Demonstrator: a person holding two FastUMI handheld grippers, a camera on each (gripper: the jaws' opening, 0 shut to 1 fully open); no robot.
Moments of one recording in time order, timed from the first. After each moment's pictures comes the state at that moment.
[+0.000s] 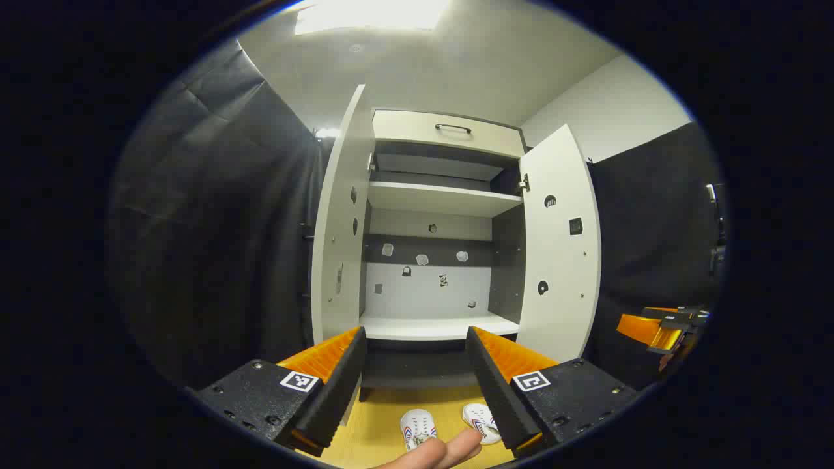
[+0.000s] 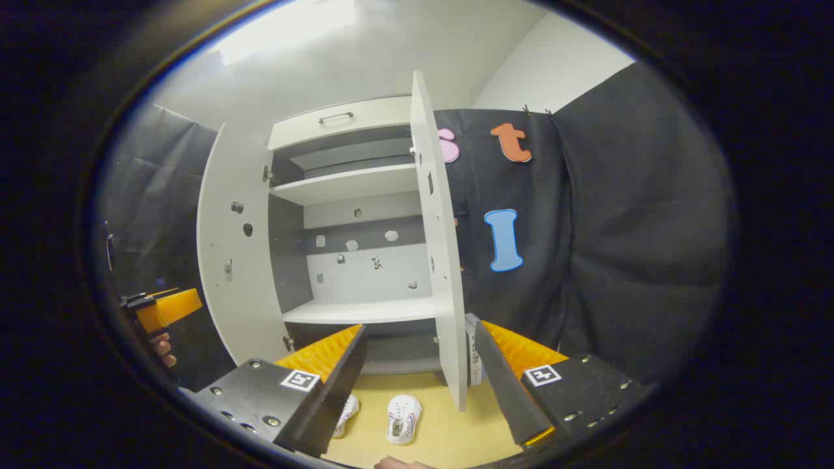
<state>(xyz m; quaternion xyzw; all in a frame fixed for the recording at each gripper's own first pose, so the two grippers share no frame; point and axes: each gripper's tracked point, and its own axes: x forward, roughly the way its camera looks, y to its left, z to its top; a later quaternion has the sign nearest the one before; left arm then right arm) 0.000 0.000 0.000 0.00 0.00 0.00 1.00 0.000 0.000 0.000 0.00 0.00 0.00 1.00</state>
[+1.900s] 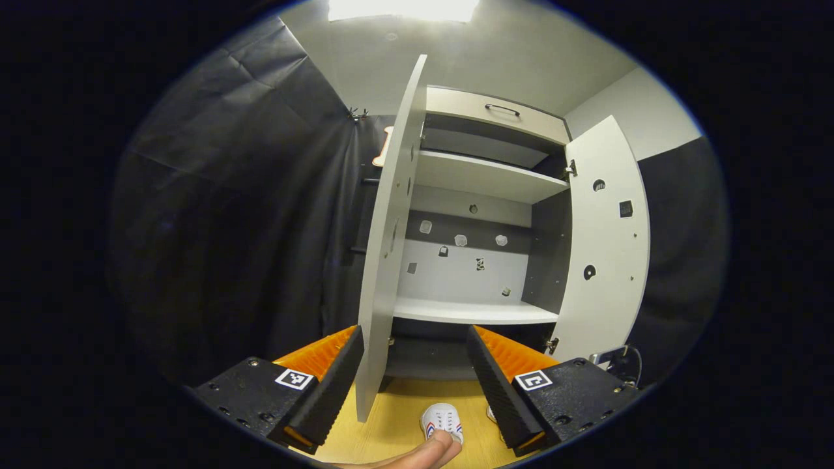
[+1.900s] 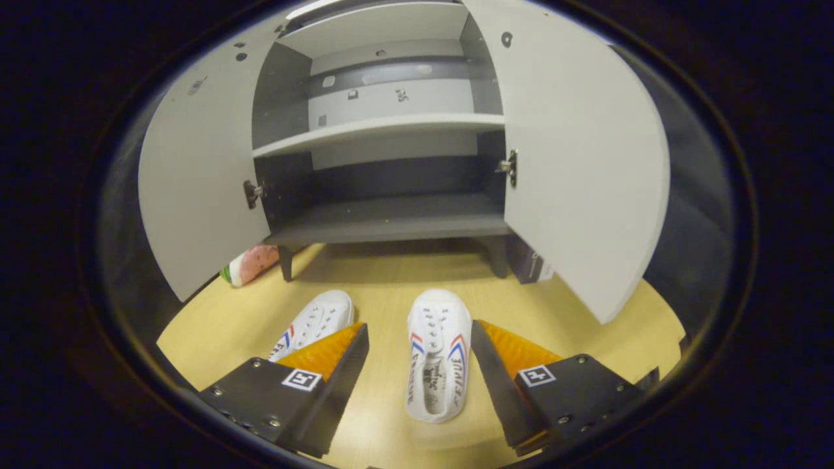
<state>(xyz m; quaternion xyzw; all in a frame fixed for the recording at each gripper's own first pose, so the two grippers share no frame) 0.018 0.086 -0.077 -0.04 0.02 0.06 1.00 0.133 0.076 -0.392 -0.05 0.25 0.03 0.97</state>
